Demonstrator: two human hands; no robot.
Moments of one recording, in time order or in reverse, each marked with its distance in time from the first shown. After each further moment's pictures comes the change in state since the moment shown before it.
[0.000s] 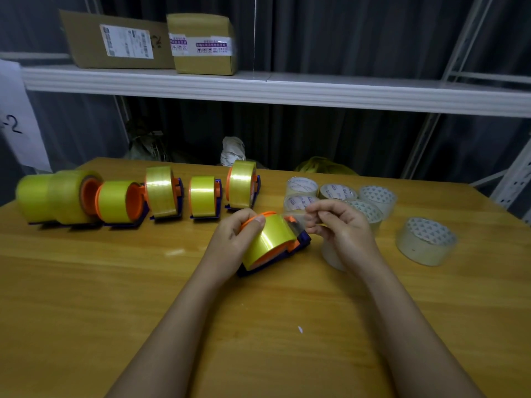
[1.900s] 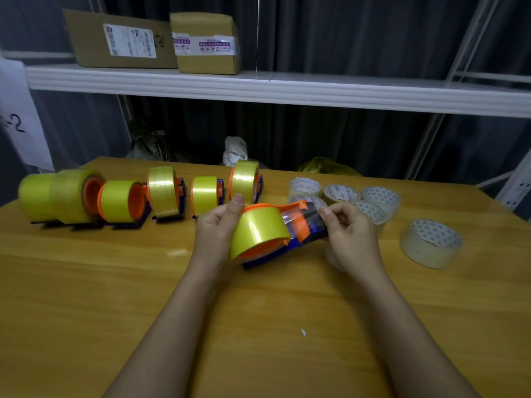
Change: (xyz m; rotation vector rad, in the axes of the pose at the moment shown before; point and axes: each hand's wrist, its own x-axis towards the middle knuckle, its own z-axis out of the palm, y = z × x) left_hand 0.007 0.007 -0.008 -0.199 0.282 -0.043; right_hand 0.004 0.017 -0.003 -0.542 0.251 -0.064
